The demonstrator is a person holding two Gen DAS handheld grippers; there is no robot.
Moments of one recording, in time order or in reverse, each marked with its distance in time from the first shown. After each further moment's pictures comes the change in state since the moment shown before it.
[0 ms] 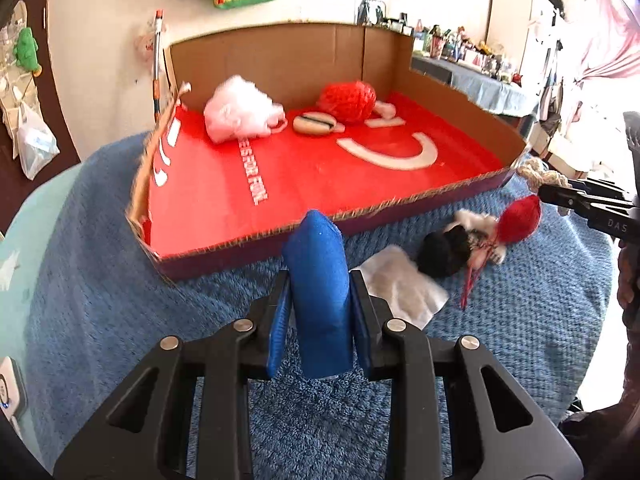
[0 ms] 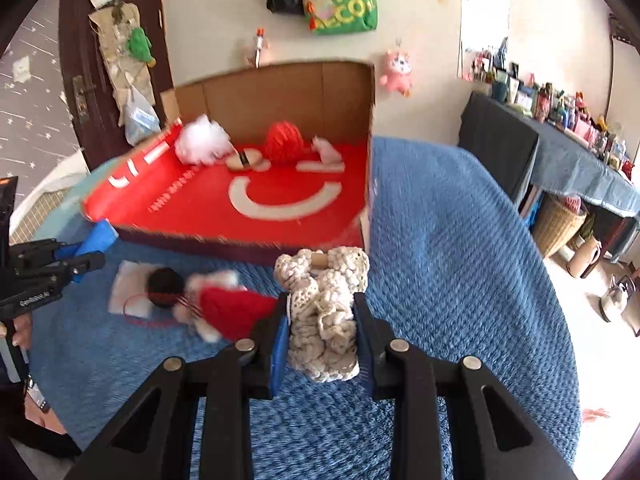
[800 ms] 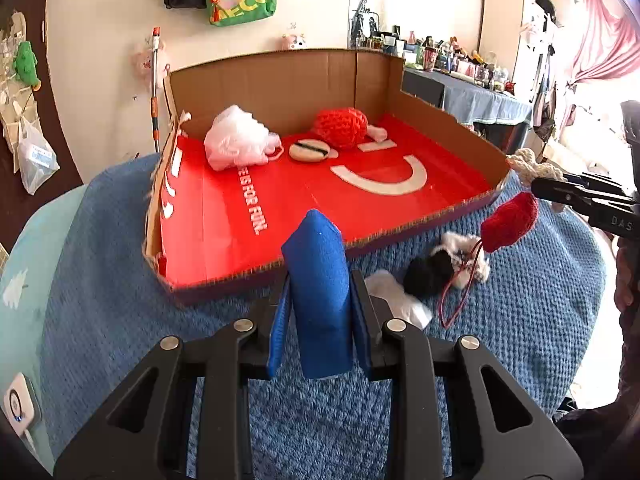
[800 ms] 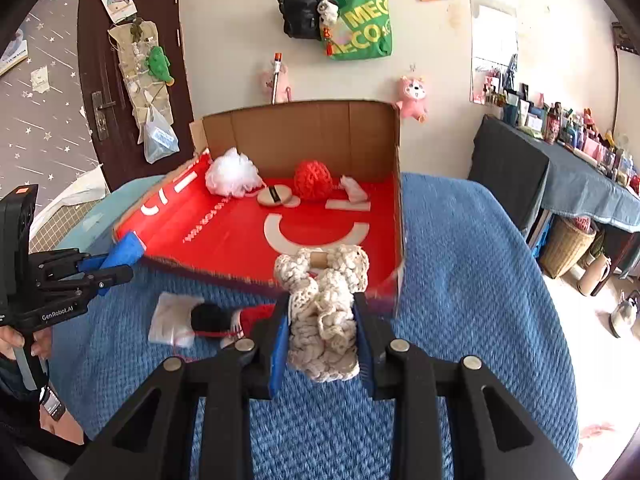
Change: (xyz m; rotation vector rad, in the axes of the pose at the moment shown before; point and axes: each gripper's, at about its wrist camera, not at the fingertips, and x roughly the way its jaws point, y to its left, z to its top) left arm -0.016 0.000 0.019 0.020 -0.046 -0.011; right arm -0.017 0.021 0.023 -0.019 -0.072 0.044
